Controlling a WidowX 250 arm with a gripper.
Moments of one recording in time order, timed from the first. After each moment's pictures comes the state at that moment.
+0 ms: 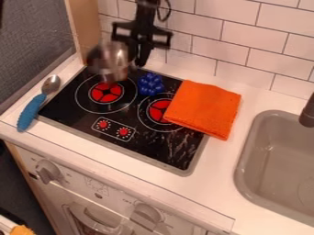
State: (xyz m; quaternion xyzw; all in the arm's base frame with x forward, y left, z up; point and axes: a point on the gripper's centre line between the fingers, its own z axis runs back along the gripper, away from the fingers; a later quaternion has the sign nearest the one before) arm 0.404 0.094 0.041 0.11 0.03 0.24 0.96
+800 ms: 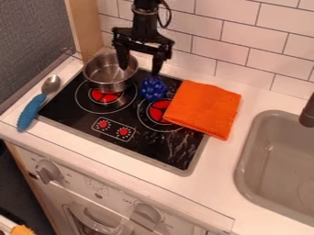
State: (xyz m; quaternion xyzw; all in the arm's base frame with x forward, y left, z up) arm 0.391 0.074 0.049 0.05 -0.04 0.07 1.00
